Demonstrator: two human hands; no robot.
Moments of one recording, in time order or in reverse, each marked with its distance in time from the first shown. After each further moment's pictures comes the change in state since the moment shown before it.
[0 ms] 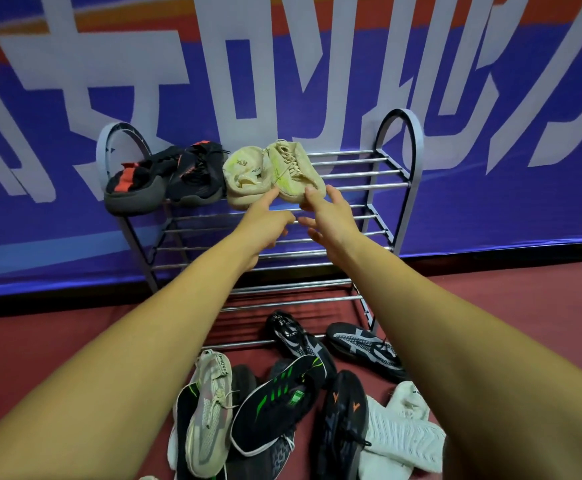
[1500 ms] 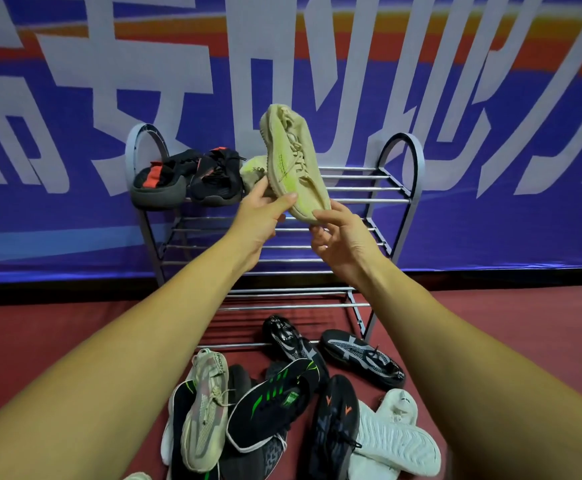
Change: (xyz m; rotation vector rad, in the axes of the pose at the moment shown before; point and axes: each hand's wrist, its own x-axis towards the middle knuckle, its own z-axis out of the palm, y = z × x) left_hand -0.036 0.011 -0.030 -0.360 0.041 0.194; right_hand -0.050 -0.017 0.005 0.357 -0.150 0.106
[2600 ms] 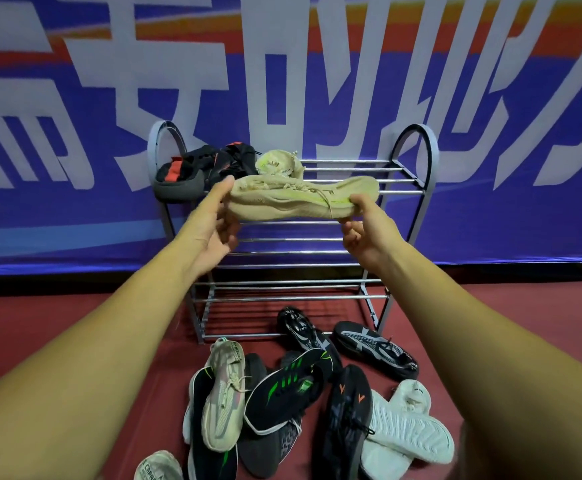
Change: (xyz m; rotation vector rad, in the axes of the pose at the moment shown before) left_hand -0.023 -0.001 -0.085 -0.265 0.195 -0.302; right_hand -0.004 -0.007 -0.009 -0.041 0.273 0.076
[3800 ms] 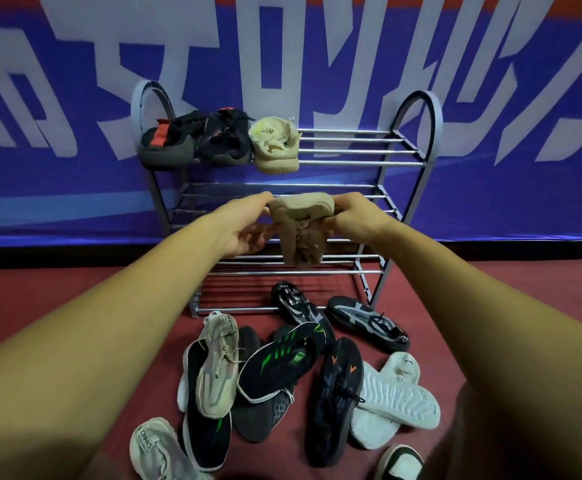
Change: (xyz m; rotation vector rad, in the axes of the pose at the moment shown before) left_hand -0.001 -0.036 0.038 0.406 -0.074 -0.287; right_hand 0.003 0.013 -0.019 -1.180 -0.397 -0.374
